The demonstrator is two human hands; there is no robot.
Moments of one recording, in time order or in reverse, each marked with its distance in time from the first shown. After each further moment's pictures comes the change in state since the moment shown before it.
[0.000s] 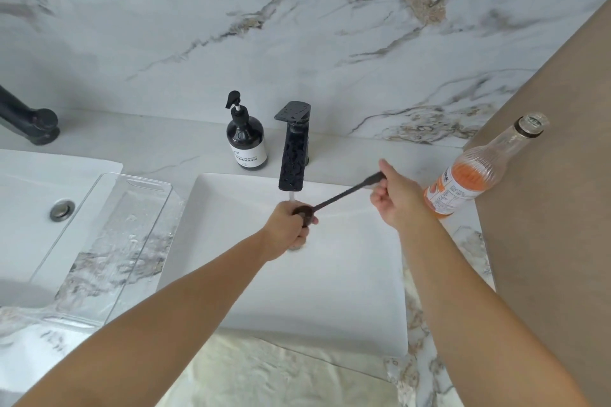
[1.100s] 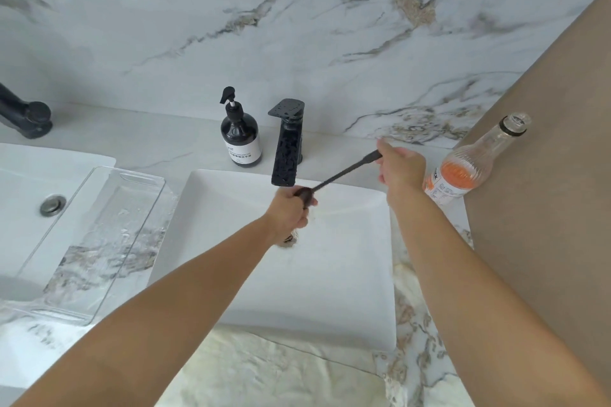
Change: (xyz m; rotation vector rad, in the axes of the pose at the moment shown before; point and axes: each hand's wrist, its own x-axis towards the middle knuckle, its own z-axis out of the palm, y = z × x) left_hand 0.002 0.021 0.021 -0.109 0.016 0.075; right_hand -0.012 -0.031 0.014 -0.398 0.192 -0.376
